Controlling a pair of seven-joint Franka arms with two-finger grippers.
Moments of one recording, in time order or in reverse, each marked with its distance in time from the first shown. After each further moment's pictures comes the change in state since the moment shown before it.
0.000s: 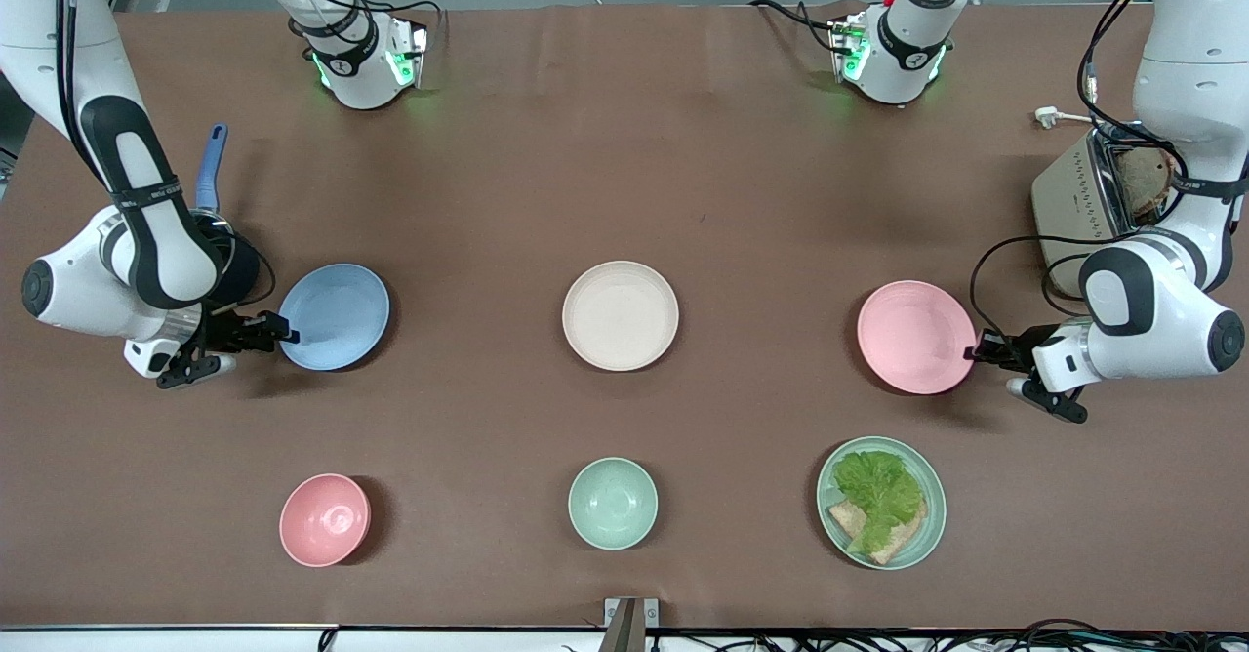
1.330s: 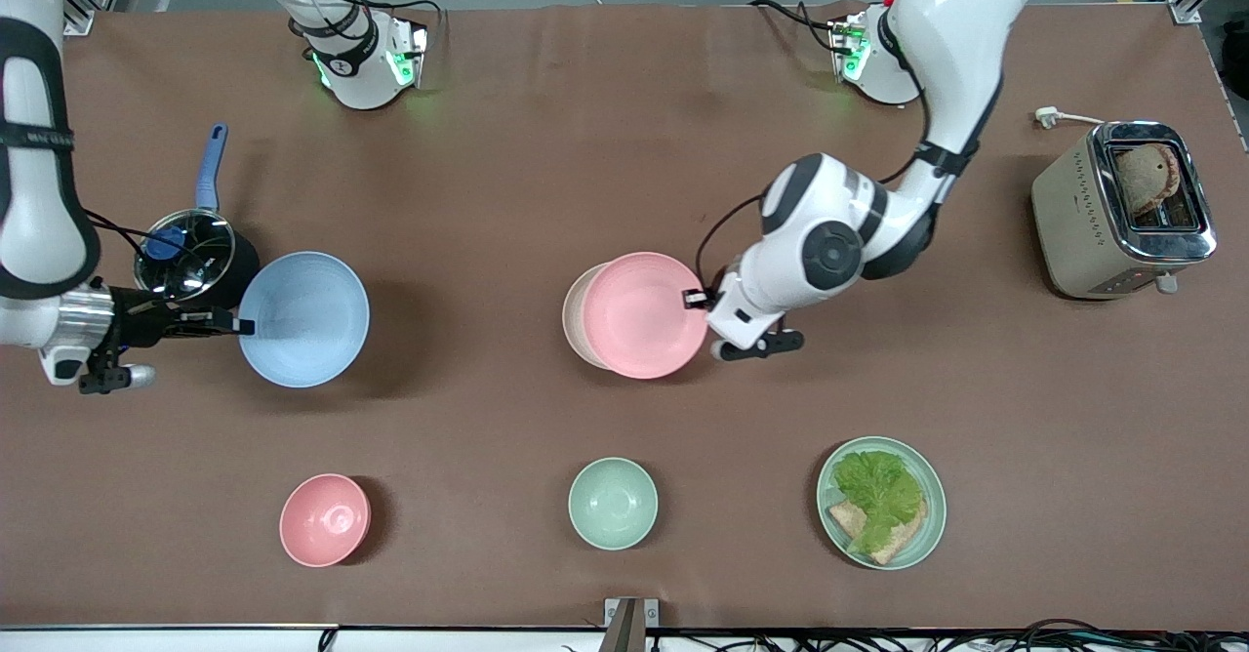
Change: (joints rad) left arm -0.629 -0.074 -0.135 0.030 0.000 0.182 -1.266; right arm 0.024 -0.142 -0.002 0.312 0.033 -0.566 0.387
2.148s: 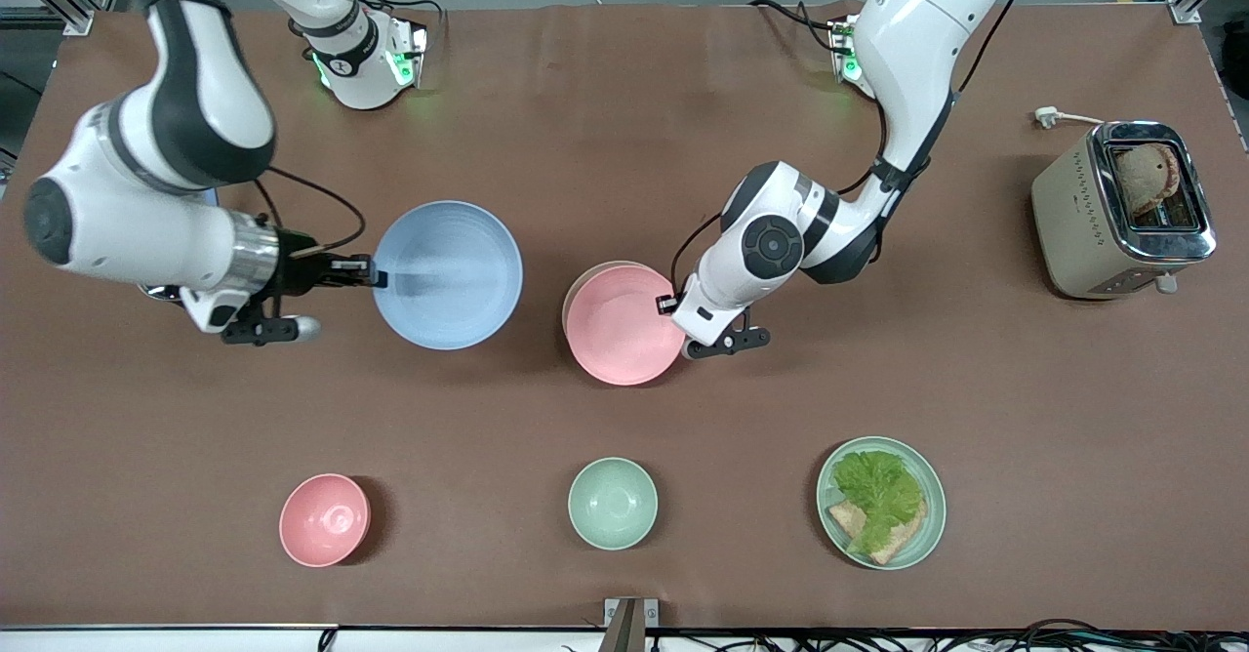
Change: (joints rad) left arm -0.059 0.075 0.021 0.008 0.103 0.075 -0.105; right arm 0.393 -0.201 0.007 -0.170 -0.003 0.143 0.417
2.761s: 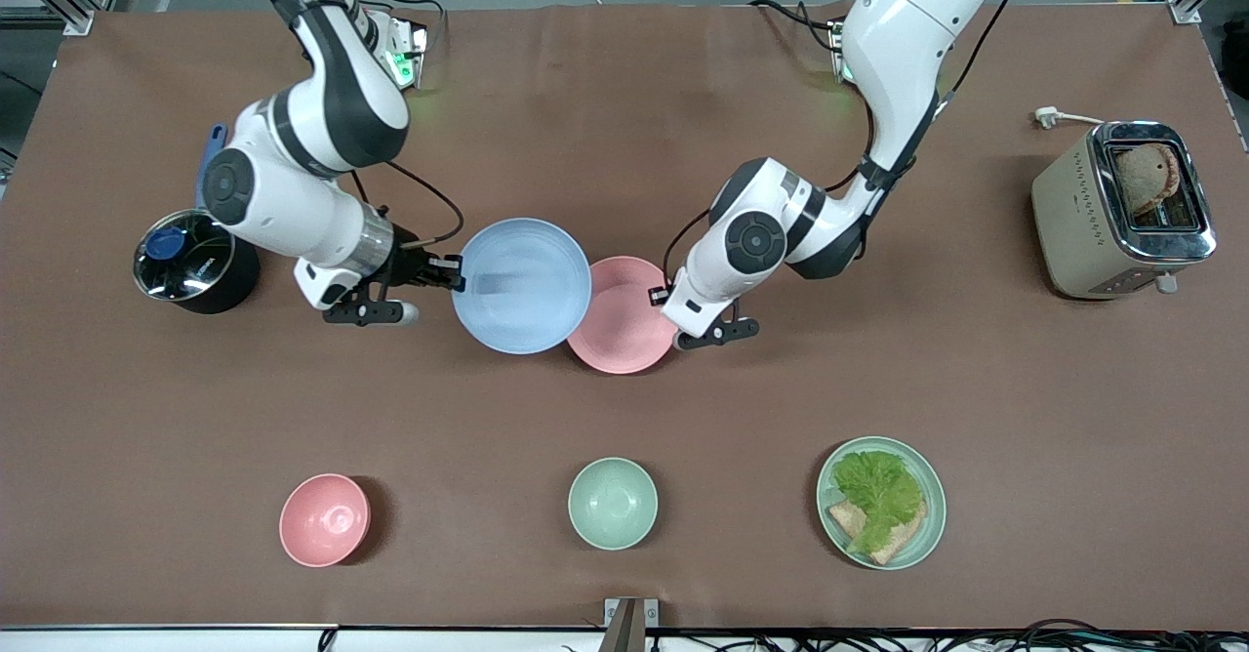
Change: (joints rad) left arm -0.033 0.003 -0.001 -0.017 0.000 -0.001 -0.044; right arm 0.184 0.011 0.000 -0.168 0.000 0.334 0.132
